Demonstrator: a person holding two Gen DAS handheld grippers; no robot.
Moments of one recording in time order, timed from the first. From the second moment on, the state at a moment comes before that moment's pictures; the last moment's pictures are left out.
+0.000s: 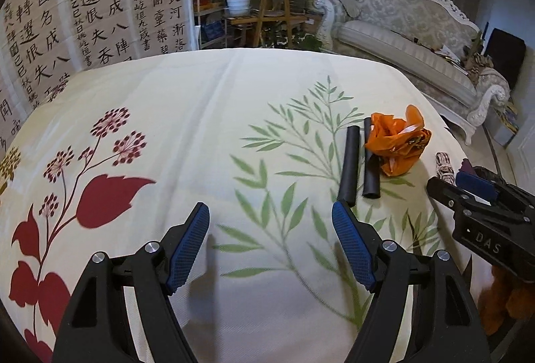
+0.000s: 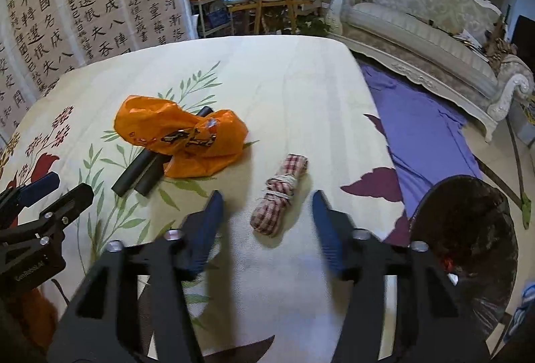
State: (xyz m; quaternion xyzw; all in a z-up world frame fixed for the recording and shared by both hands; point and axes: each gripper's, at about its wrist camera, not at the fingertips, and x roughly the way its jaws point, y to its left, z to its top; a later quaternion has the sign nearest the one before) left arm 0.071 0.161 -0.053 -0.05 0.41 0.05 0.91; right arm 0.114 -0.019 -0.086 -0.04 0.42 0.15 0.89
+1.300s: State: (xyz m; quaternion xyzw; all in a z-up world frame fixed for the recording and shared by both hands) left arm 0.116 0.131 -0.059 -0.02 0.43 0.00 0.90; right arm 0.137 -0.023 -0.086 -0.05 0.42 0.16 0.89
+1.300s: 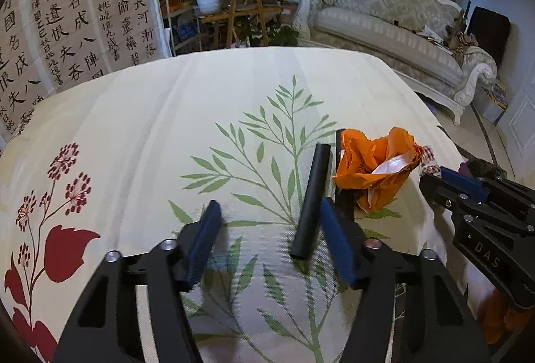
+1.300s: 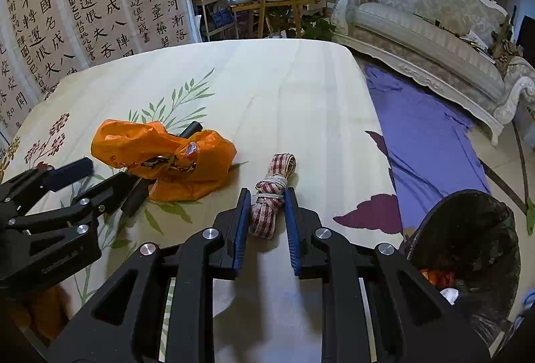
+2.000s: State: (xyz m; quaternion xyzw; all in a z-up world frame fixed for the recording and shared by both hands) left arm 0.112 0.122 -0.058 -0.01 0.43 -0.01 0.90; right arm 0.129 -0.021 -0.087 -0.05 0.42 0.16 0.89
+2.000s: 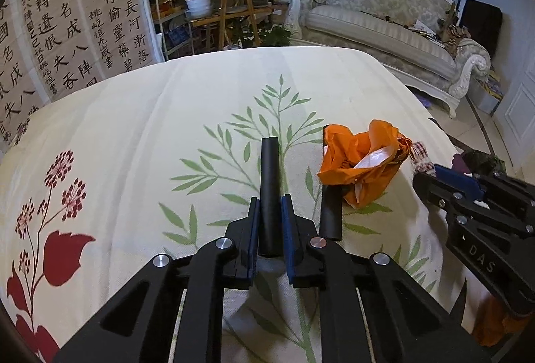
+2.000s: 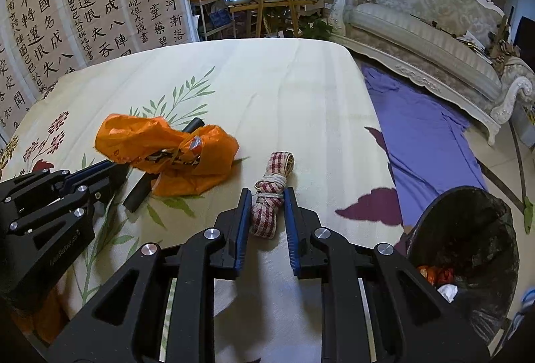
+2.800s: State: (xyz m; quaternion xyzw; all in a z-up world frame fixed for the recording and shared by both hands) left arm 0.023 0.099 -0.008 -0.03 0.36 -0.02 0.93; right arm 0.038 -0.064 -0.049 -0.02 0.37 0.14 0.92
